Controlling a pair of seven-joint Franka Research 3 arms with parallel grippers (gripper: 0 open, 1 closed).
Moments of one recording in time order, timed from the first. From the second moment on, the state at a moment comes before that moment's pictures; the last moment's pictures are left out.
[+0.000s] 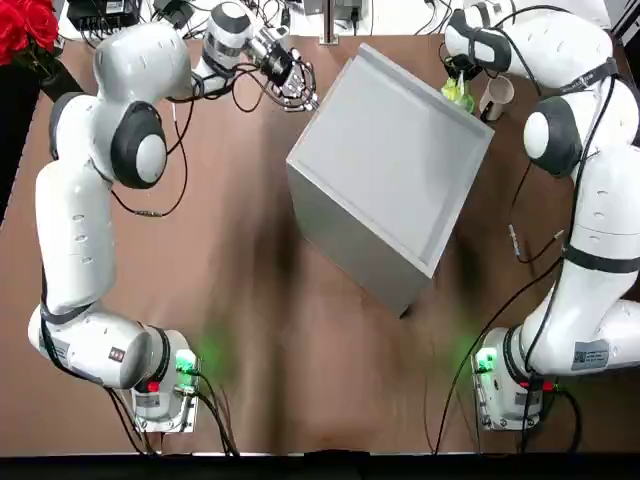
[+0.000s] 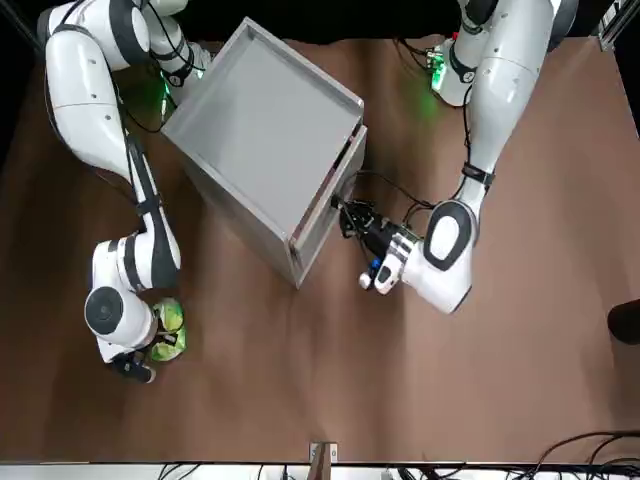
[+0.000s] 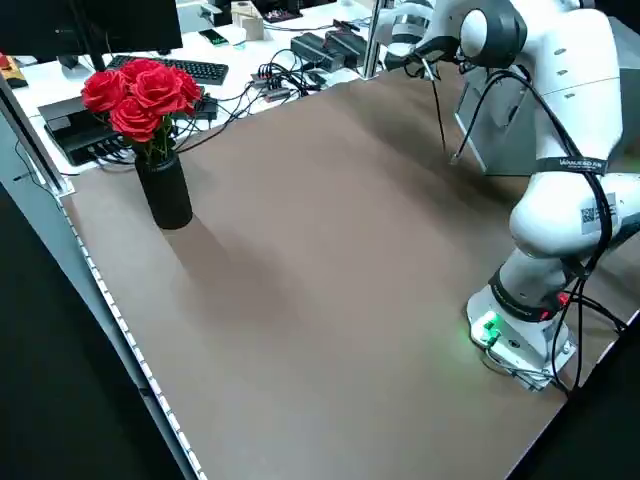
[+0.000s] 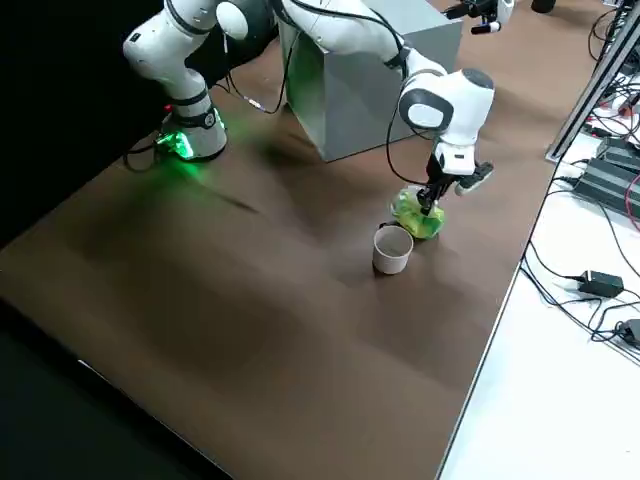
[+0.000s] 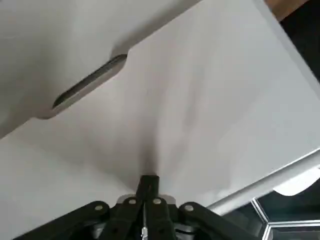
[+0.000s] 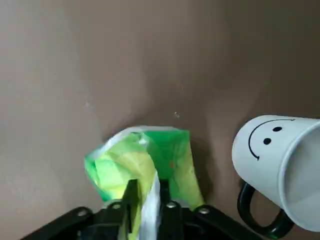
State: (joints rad) left arm -0.32 0.74 -0.10 -1.38 -1.19 1.50 -0.44; right arm 0.10 0.83 0.02 -1.29 -0.20 2.09 0.48
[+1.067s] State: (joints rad) left arm -0.37 0.74 -0.10 -1.39 -1.20 1.55 -0.45; right arm 0.11 0.81 0.03 -1.22 -0.15 2.10 0.50
